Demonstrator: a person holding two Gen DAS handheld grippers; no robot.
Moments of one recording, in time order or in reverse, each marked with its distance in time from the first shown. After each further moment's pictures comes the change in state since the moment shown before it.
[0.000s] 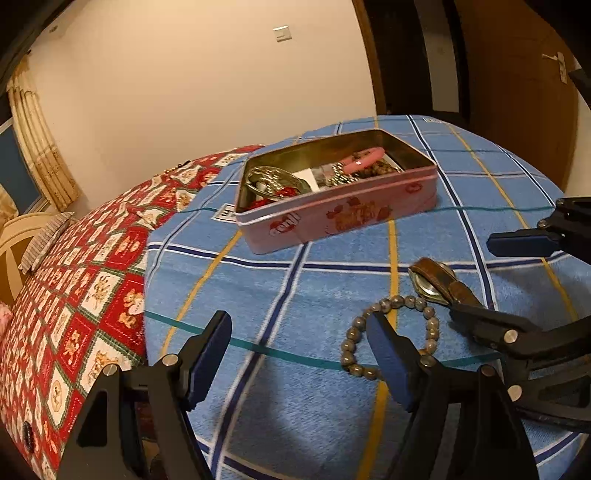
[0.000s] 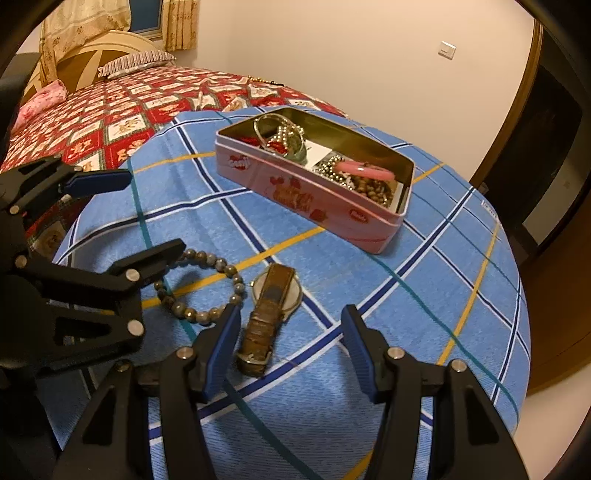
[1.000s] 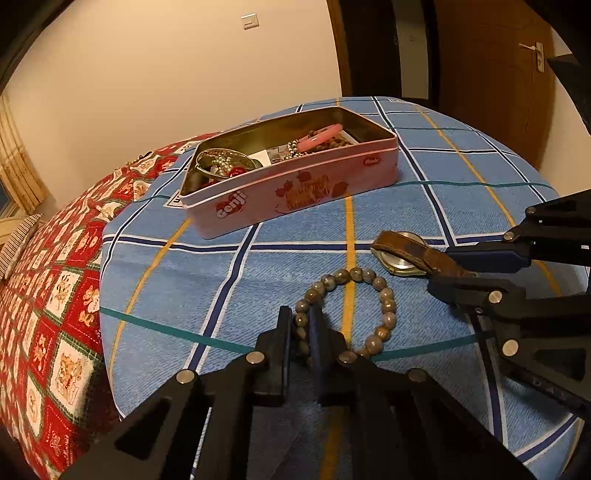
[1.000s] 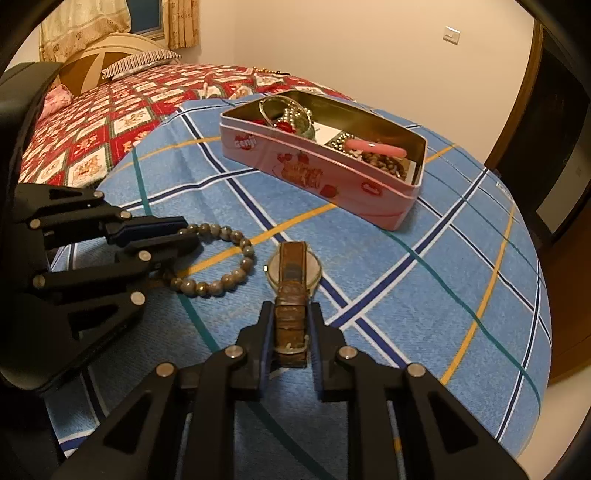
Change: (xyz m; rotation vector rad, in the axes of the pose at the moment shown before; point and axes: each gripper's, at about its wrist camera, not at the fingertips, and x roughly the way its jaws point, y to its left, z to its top) left arm 0.013 -0.014 -0.006 0.034 0.044 -0.125; right arm 0.008 -0.003 -0.013 0.028 0.024 0.064
